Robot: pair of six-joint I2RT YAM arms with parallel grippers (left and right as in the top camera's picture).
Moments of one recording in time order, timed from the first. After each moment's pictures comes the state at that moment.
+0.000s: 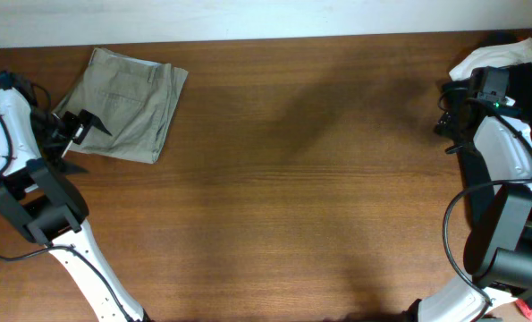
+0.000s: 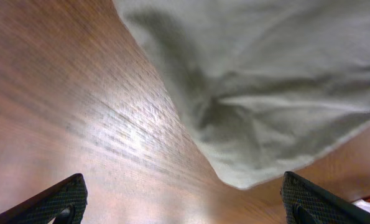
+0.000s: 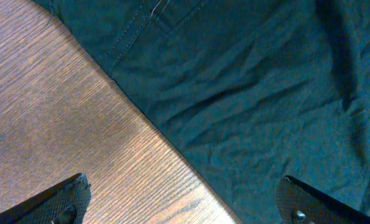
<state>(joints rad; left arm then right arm) 0.48 2.57 2.44 -1.66 0.38 -0.44 -0.31 1.87 1.37 -0.65 0.33 0.34</state>
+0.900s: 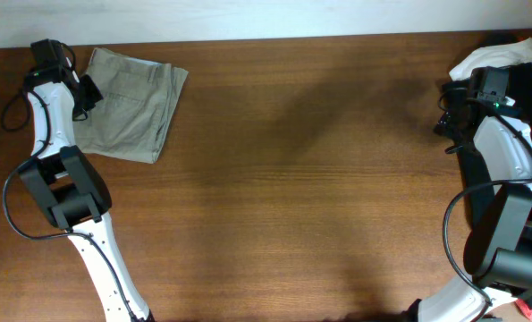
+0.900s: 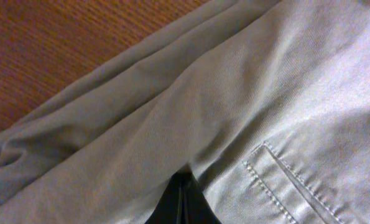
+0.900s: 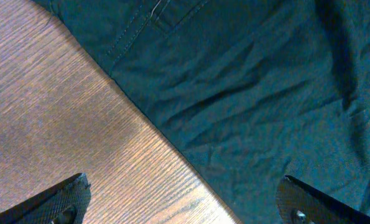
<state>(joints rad) 0.33 2.67 2.43 -0.88 -0.01 -0.19 -0.31 1.87 1.37 -0.65 0.33 0.34</state>
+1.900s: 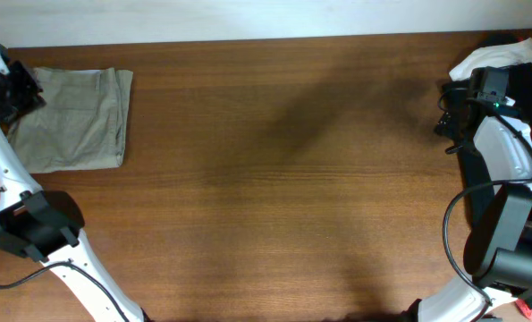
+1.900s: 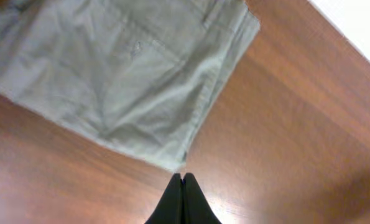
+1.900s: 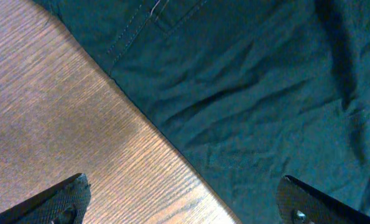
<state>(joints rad) 0.48 2.37 2.76 -1.65 0.25 -0.14 -0.31 1.87 1.37 -0.65 0.33 0.34</state>
